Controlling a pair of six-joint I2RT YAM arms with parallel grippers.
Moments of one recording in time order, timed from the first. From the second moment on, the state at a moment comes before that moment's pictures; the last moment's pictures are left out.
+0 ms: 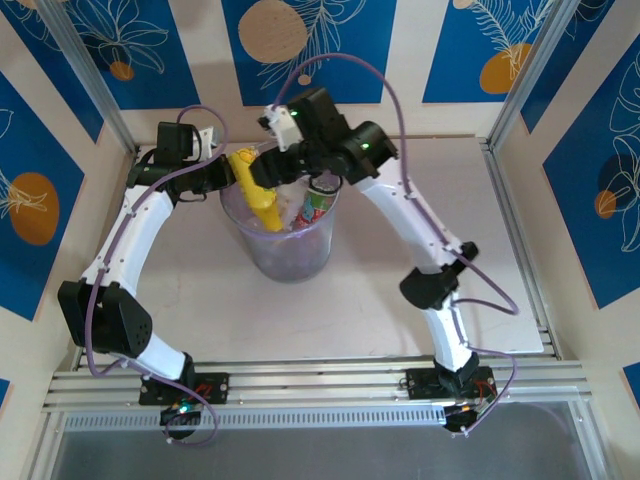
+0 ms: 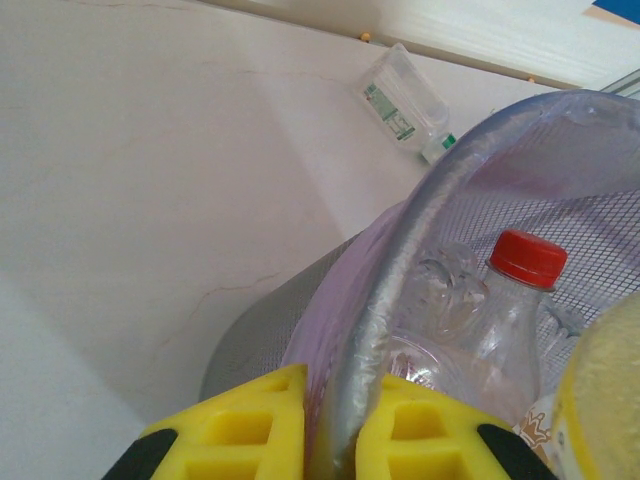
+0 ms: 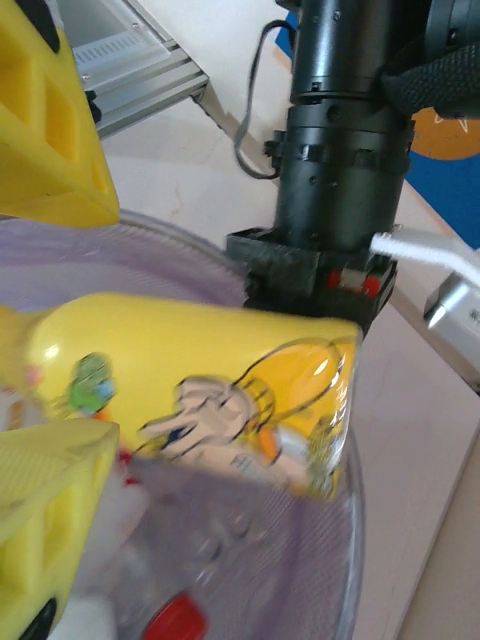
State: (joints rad) left arm -0.16 1.54 1.52 -0.73 0.34 -0.33; right arm 0.81 2.14 2.74 -1.25 -0.24 0.20
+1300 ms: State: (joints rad) left arm -0.12 1.53 1.52 -0.76 0.33 -0.31; right arm 0.45 2.24 3.12 -1.53 -0.23 0.17
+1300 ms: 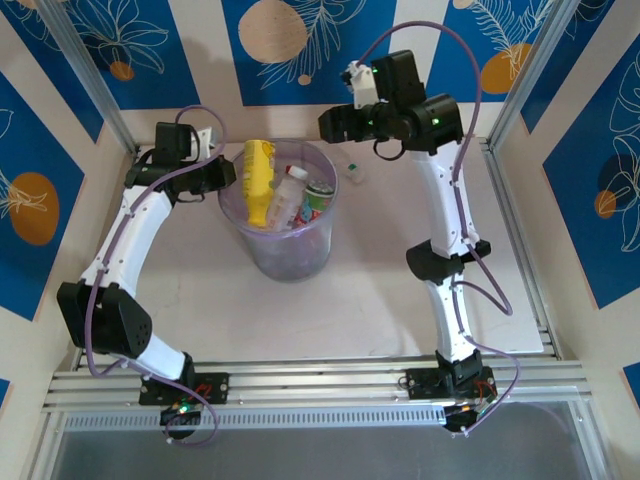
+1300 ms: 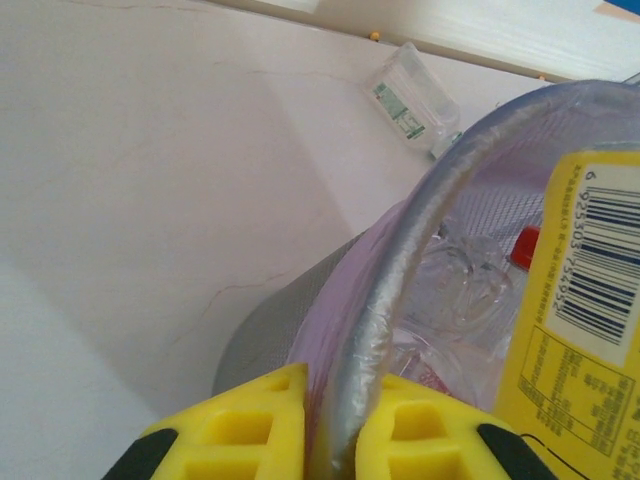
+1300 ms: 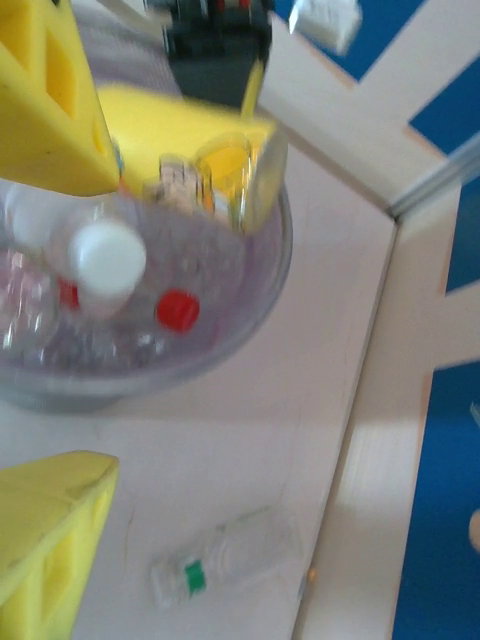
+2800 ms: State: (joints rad) left arm 0.03 1.47 1.51 -0.89 0.32 -0.26; right arm 0.25 2.89 3.04 -1.27 -0.18 0.03
